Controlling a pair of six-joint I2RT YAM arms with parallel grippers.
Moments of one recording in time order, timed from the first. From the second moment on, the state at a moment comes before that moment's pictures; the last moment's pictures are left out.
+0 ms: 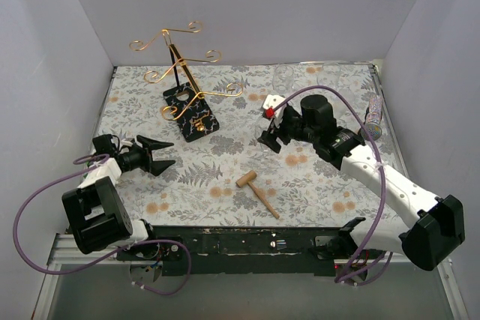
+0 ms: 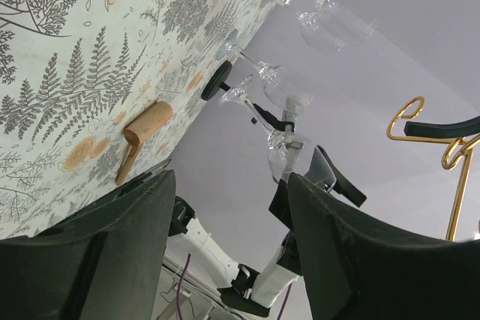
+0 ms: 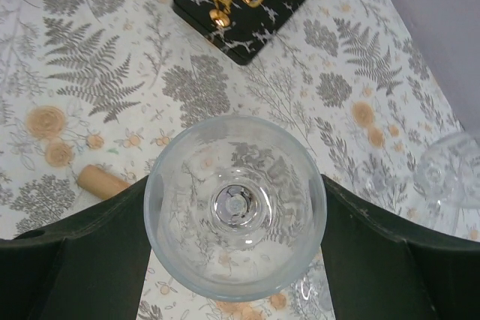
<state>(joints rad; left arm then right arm) 0.42 1.34 0.60 -0.32 1.08 -1.02 0.68 1.20 1.02 -0.21 -0.37 -0.45</state>
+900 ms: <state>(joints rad) 0.46 1.37 0.61 -0.33 1.05 -0.93 0.39 1.49 1.00 0.03 -0.51 -0.40</state>
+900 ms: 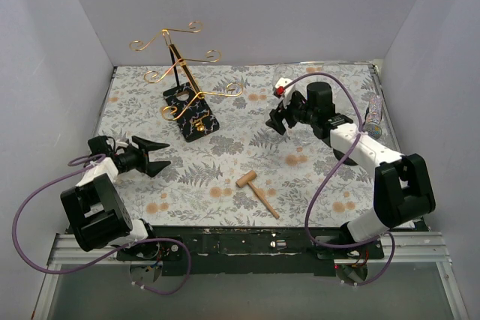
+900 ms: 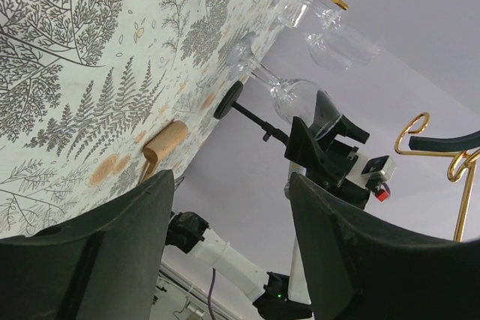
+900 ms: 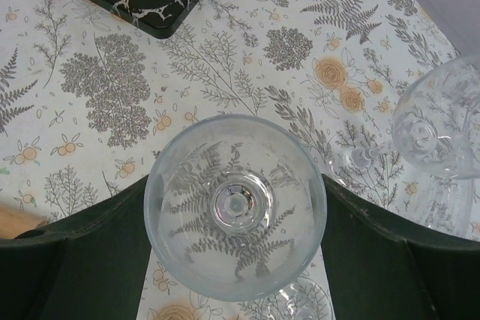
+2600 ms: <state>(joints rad) 0.52 1.37 0.62 -0.34 1.03 -0.93 0.51 1.76 1.24 0.11 -0.64 -0.23</state>
